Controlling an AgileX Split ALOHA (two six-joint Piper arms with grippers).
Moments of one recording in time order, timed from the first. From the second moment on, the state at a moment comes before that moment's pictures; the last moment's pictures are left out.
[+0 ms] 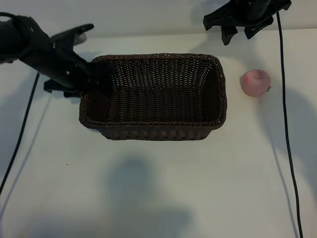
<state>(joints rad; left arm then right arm) -0.15 1.96 -1.28 -0.51 0.63 0.15 0.41 2.18 -2.07 -0.02 1.22 0.09</state>
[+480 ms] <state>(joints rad) -0.15 1.71 -1.29 -0.27 0.75 -0.03 0.41 2.18 -2.07 -0.02 1.22 0.09</state>
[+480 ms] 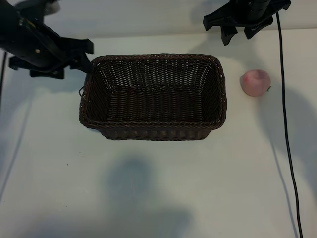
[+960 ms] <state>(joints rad) -0.15 1.67 -1.29 -0.24 0.83 -0.04 0.41 2.10 -2.07 -0.04 1.22 0.13</state>
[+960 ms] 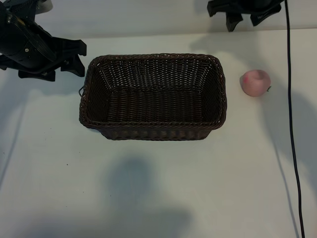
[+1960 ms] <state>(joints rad) -0.15 1.67 -1.29 -0.13 0.88 -0.11 0.25 2.08 -1.76 0.04 1.09 0.12</state>
